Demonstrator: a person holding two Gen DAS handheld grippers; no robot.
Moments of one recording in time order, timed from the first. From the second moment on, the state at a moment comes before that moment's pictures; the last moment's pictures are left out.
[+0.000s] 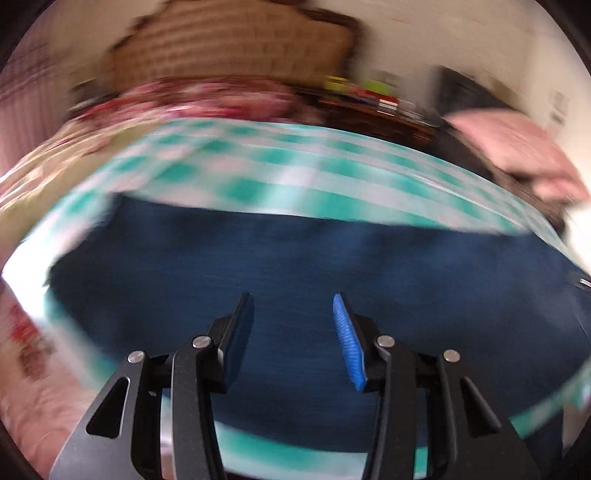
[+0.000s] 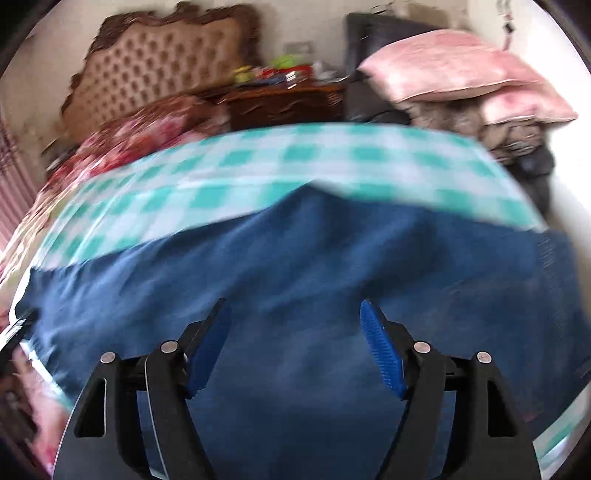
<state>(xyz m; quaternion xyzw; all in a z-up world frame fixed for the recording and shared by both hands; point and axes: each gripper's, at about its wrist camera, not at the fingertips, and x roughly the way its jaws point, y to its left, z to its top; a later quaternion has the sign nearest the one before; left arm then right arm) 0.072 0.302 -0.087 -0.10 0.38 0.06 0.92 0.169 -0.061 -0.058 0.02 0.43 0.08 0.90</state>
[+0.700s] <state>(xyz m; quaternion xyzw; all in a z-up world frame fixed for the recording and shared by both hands) 0.045 0.357 -0.108 -0.08 0.38 0.17 0.90 0.161 0.110 -0.091 -0.12 0.44 0.18 0.87</state>
